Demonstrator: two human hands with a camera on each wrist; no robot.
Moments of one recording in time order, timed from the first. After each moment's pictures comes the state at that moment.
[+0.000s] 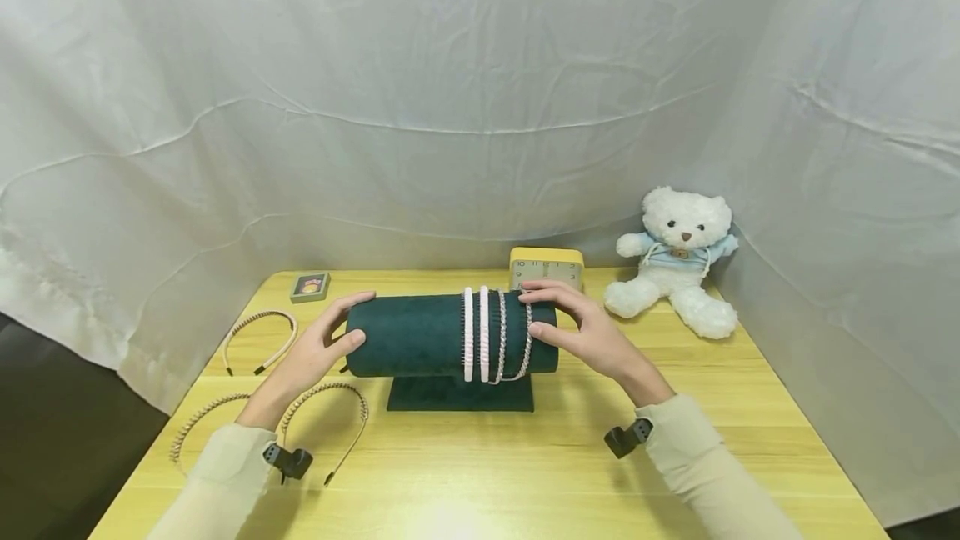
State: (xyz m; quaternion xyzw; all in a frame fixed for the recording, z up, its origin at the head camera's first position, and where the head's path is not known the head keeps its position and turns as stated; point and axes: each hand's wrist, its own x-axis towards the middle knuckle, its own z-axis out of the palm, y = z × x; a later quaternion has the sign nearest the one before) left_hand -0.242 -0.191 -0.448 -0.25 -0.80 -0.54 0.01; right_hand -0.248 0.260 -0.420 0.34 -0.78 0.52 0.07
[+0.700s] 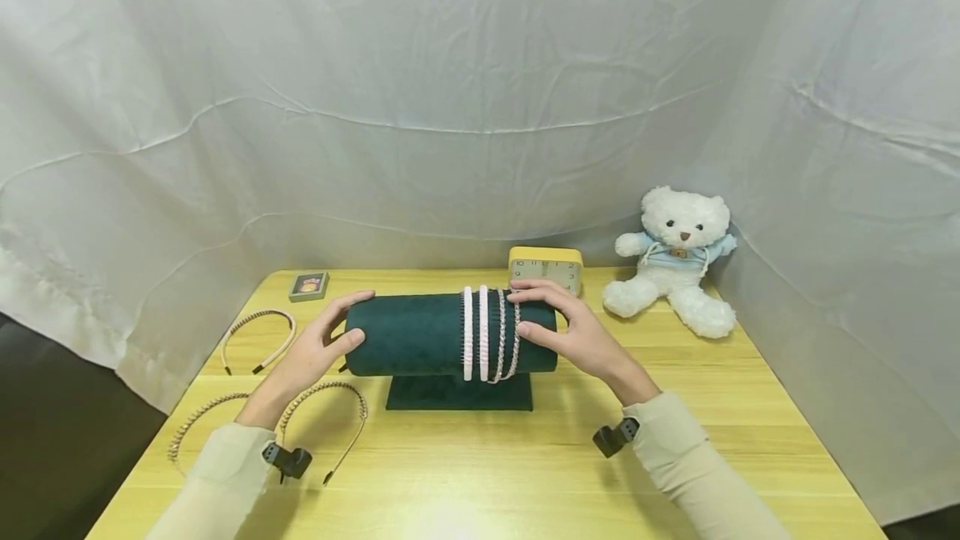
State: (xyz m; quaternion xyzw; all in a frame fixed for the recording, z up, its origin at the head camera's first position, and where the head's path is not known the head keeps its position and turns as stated) left_hand -0.244 -0.192 -0.450 -0.25 -0.80 -0.55 0.01; right_hand -0.248 0.246 -0.422 0.32 -0.80 0.50 0.07
